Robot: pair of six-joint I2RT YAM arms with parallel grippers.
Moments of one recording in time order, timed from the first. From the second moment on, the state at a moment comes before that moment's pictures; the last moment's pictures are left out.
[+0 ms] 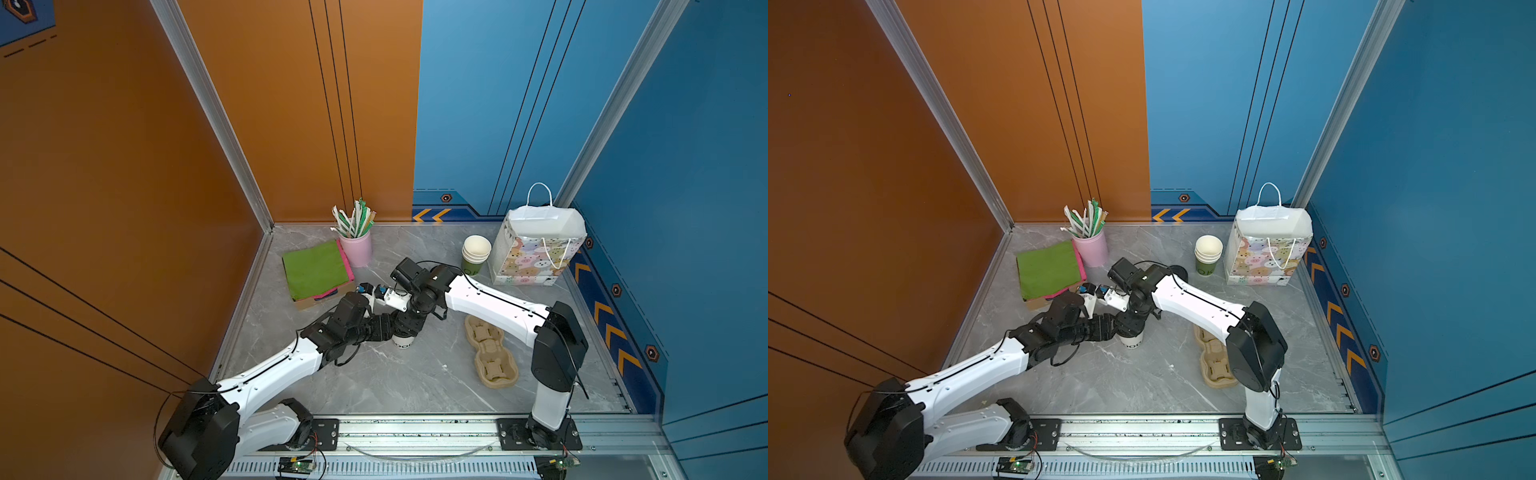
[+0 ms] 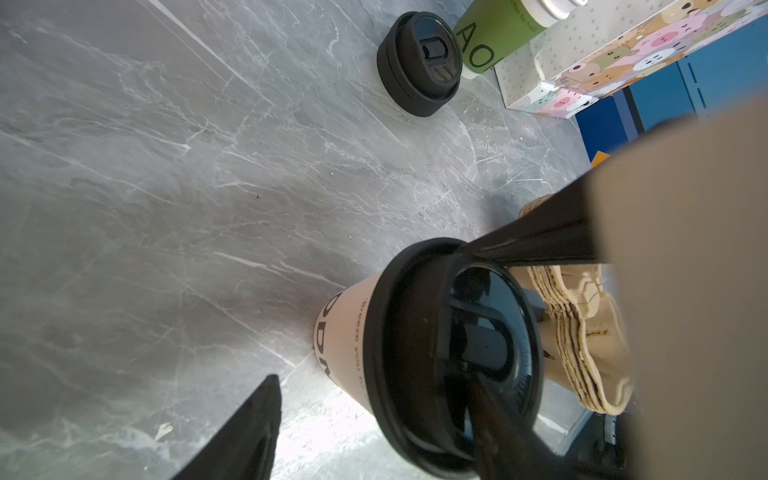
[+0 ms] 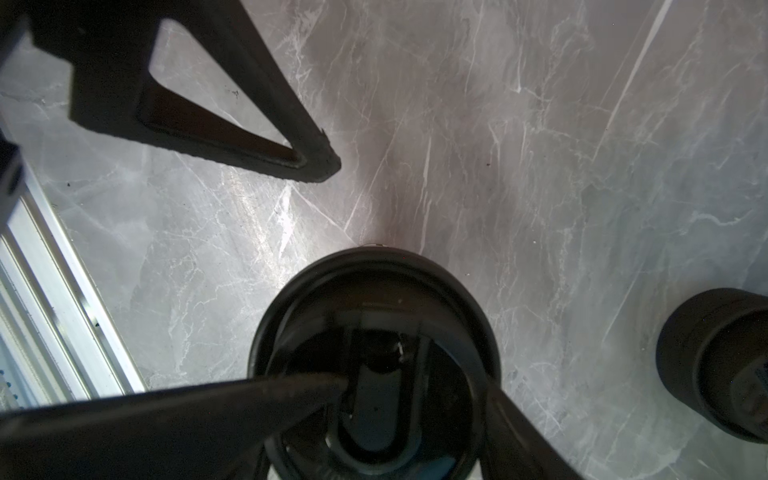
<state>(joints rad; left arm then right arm) -0.63 1.15 0.62 -0.18 0.15 -0.62 0.87 1.86 1.59 -0.98 -0.13 -0.28</state>
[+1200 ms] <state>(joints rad) -0.74 1.15 0.67 -0.26 -0.05 -0.59 0.86 1.77 1.50 -0.93 -0.19 -0.21</state>
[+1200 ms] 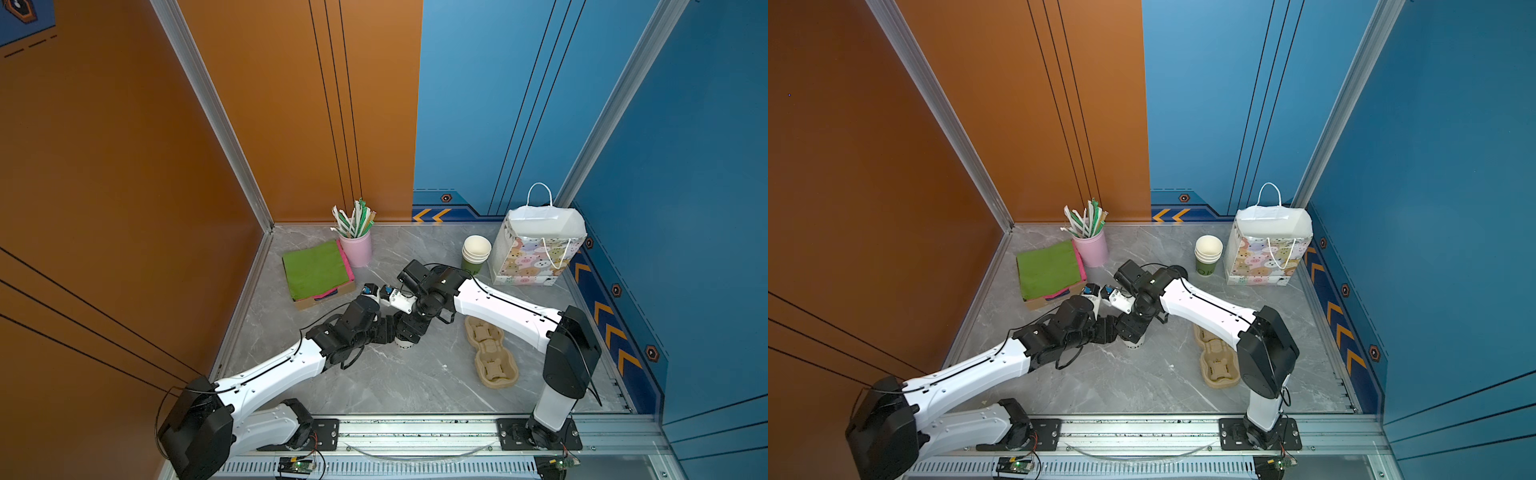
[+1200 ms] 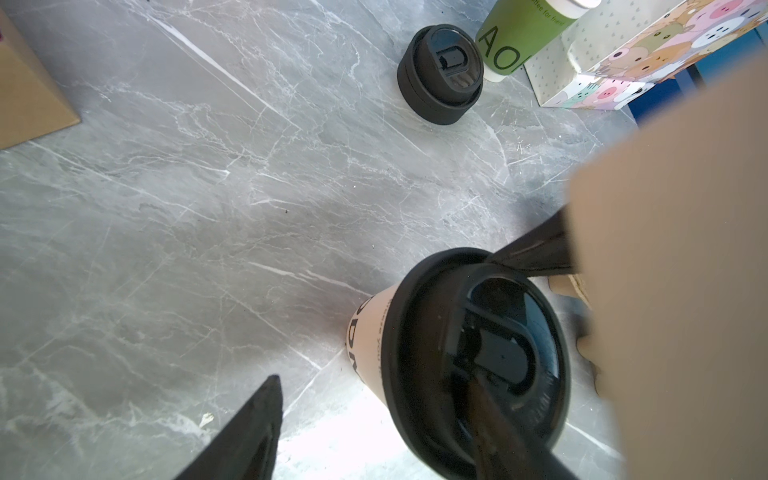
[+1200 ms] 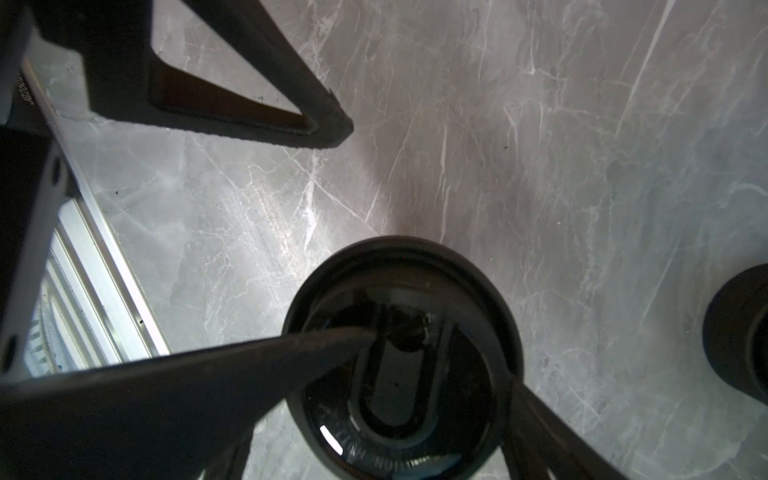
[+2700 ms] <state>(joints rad) -0.77 1.17 0.68 -0.27 -0.05 -0.54 0.78 1.61 1.29 -0.74 0.05 0.02</state>
